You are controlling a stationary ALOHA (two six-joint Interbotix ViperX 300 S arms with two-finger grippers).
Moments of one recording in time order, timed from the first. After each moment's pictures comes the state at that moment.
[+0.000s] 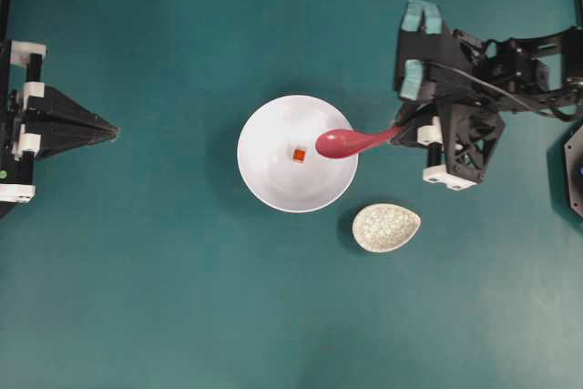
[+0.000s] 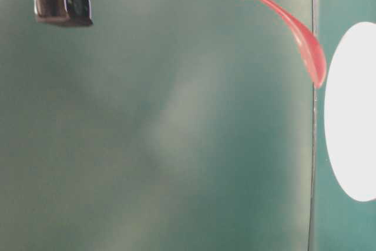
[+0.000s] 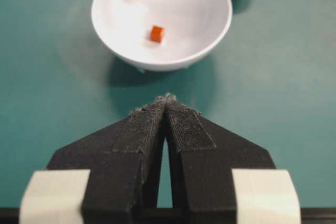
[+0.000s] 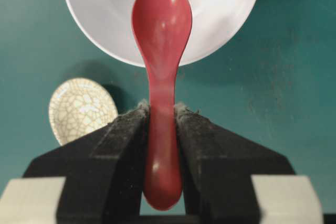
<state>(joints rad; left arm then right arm) 0.03 -0.96 1.16 0.01 0.08 0.02 -0.11 -0.33 0.61 0.14 0.64 -0.01</state>
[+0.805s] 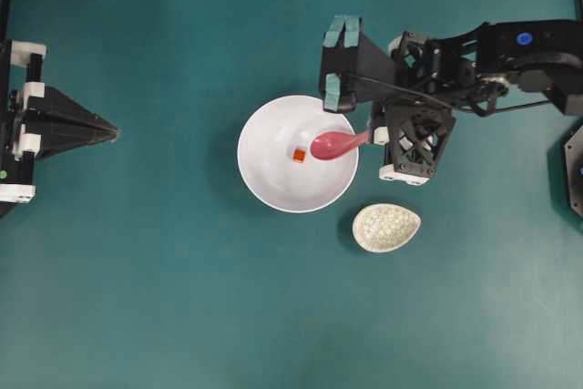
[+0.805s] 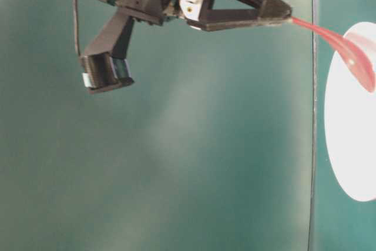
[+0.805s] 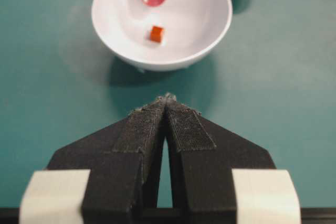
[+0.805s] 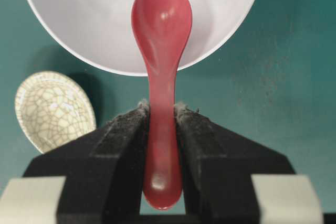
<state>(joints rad) 0.03 -0.96 1.16 0.01 0.08 0.02 -0.12 -0.11 0.44 0.09 0.81 -0.02</state>
